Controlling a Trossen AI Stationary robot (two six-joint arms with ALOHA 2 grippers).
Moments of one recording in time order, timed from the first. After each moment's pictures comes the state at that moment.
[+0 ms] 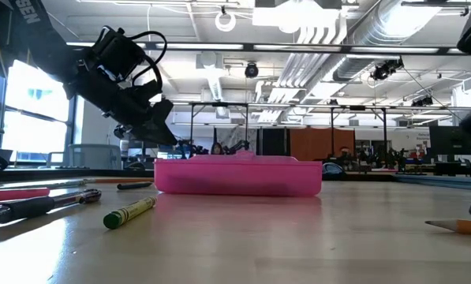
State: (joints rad) left arm 0.39 1.38 0.37 0.52 -0.35 -0.24; right arm 0.87 1.87 0.91 -0.12 0.63 1.10
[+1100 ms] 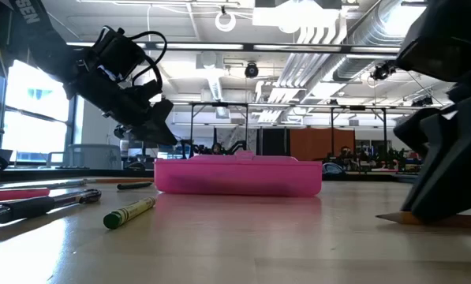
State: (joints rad) left arm 0.39 1.38 0.37 0.52 -0.35 -0.24; right arm 0.70 1.86 0.81 0.10 0.50 0.74
